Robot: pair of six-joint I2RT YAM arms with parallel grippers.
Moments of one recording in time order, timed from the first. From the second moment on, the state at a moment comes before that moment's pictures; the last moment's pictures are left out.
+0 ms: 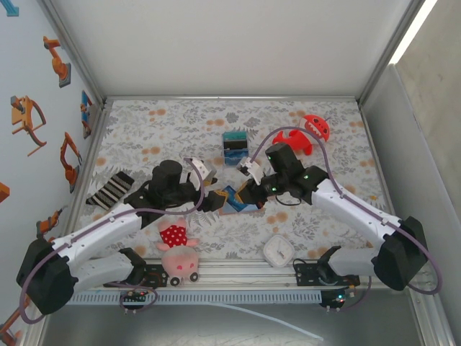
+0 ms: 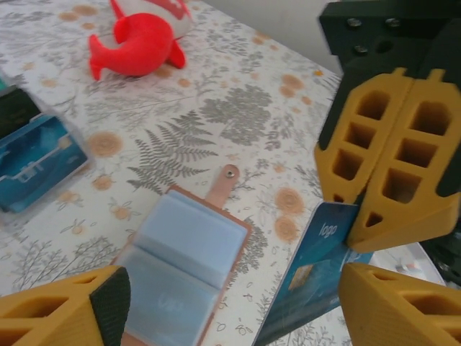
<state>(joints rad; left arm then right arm) -0.75 1.07 0.64 -0.05 0.47 -0.04 0.70 1.26 0.96 -0.53 -0.71 -0.06</state>
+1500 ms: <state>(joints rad) -0.74 1.00 0.61 -0.02 0.64 -0.04 0.62 1.01 0.80 -0.34 -0.56 0.07</state>
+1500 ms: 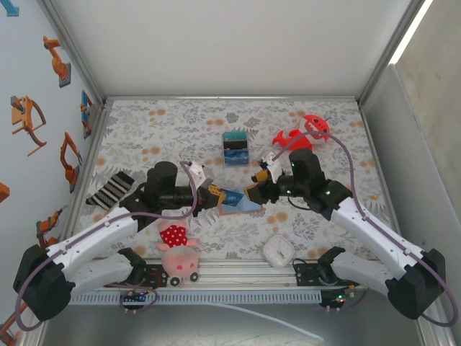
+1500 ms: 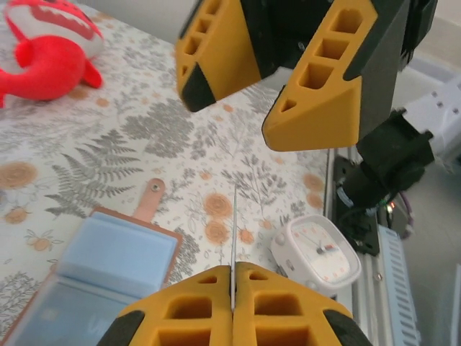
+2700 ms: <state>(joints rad) -0.73 1.03 0.58 0.39 0.62 -0.45 0.61 1.01 0.61 0.16 -0.81 0.34</state>
